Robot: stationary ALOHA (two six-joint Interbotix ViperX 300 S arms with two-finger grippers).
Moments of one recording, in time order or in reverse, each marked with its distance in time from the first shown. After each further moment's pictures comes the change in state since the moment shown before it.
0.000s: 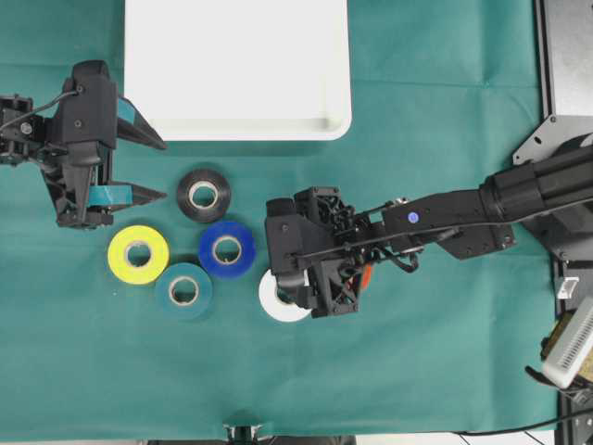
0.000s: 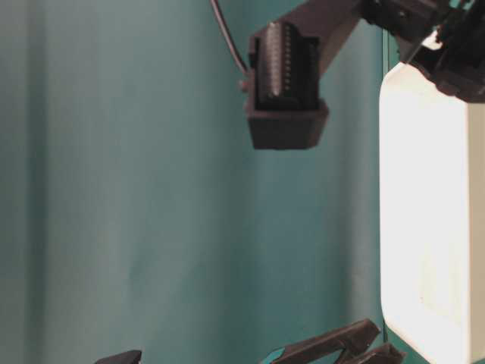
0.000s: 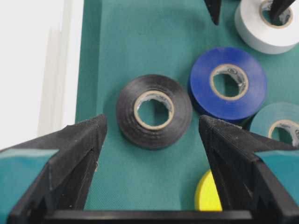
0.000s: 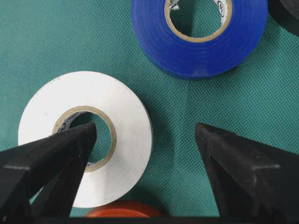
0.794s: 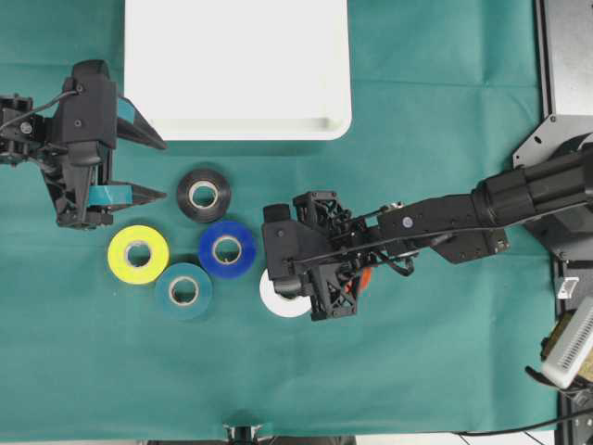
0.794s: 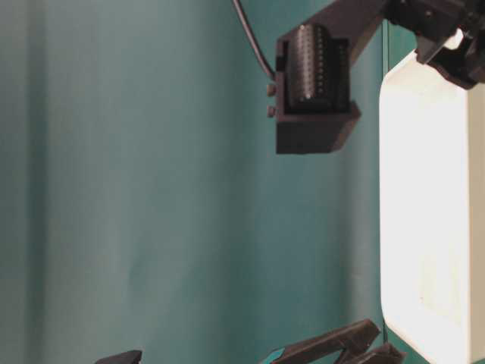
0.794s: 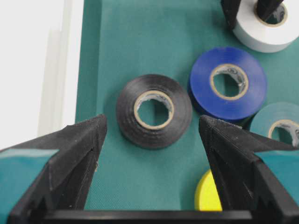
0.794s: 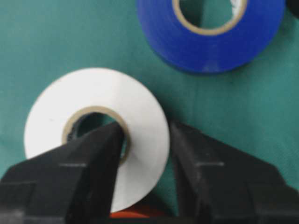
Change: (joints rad) left arm 0.002 0.000 0.002 0.000 0.000 0.000; right arm 0.006 0.023 -0.009 -0.002 0.002 0.002
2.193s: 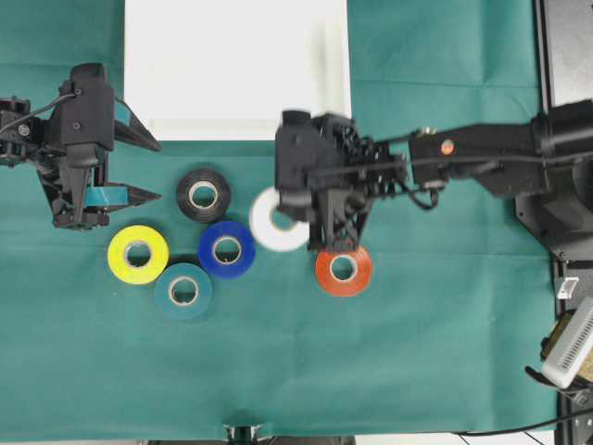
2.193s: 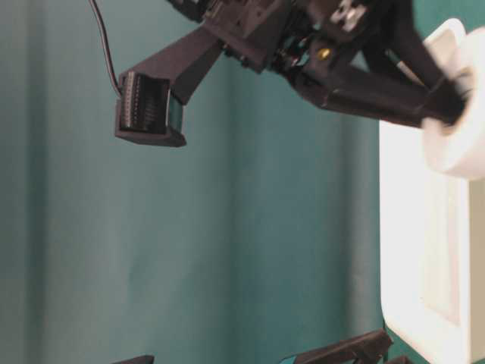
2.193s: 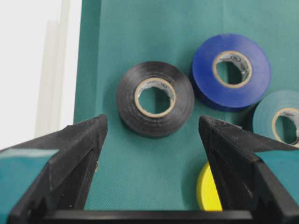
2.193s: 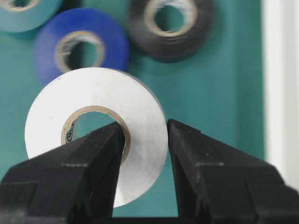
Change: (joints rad) left arm 0.000 0.000 0.023 0.000 0.000 -0.003; right arm -0.199 -0.235 0.005 -0.063 0.124 0.002
